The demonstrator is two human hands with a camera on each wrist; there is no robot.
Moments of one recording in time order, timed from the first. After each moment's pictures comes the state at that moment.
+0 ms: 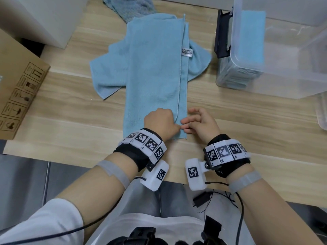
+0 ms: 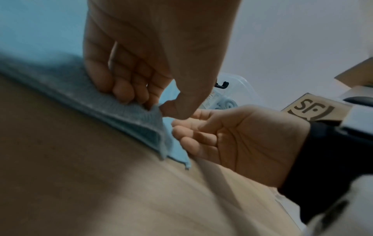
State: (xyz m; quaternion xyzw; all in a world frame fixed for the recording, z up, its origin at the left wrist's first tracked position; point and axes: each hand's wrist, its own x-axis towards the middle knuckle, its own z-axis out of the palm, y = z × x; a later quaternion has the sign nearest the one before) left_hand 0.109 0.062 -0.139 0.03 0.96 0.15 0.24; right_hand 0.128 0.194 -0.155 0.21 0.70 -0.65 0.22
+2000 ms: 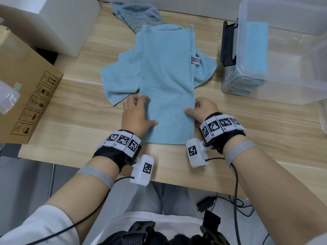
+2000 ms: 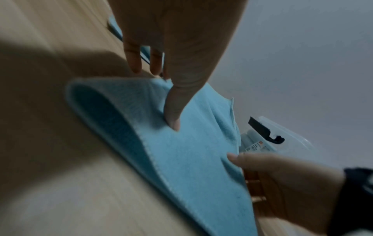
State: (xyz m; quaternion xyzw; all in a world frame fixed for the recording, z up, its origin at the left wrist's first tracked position) left_hand 0.095 -0.024 -0.149 -0.06 0.94 0.30 0.13; right_hand 0.070 0.181 -0.137 0.17 0.89 -0.37 0.23
